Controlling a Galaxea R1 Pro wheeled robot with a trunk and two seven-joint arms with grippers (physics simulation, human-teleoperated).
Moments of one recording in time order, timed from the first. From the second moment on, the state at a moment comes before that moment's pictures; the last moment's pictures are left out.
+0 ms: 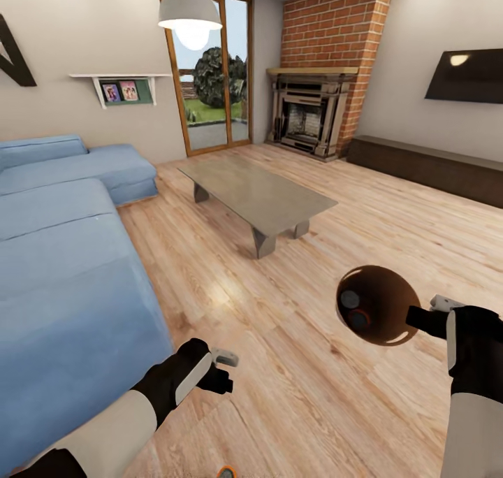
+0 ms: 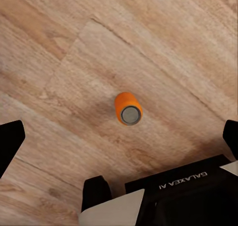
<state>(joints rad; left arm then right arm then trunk) -0.74 -0.05 -0.61 -0.64 0.54 0.92 0.17 -0.68 -0.13 -0.58 -1.26 0.22 1.05 0.23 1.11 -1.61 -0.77</state>
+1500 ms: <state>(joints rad) -0.74 -0.08 -0.60 -0.64 0.54 0.92 0.16 -0.68 -0.21 -0.58 -1.17 0.22 1.05 0.23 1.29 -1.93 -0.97</state>
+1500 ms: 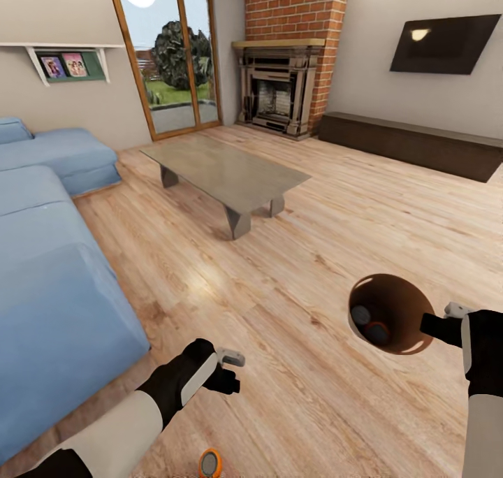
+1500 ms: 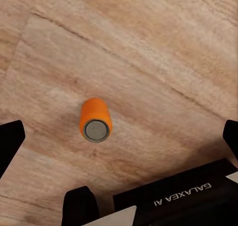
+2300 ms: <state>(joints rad) -0.73 -0.07 -0.59 -0.60 0.56 0.90 0.15 -0.68 -0.20 -0.57 -1.17 0.22 1.05 0.23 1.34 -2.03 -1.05</state>
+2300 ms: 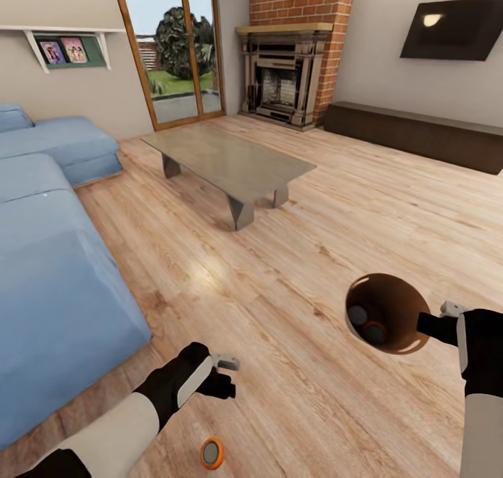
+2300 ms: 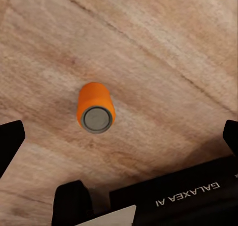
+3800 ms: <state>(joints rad) -0.73 -0.07 -0.54 -0.51 0.56 0.81 0.15 -0.68 -0.21 -0.57 -1.17 0.22 1.05 0.23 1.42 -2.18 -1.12</state>
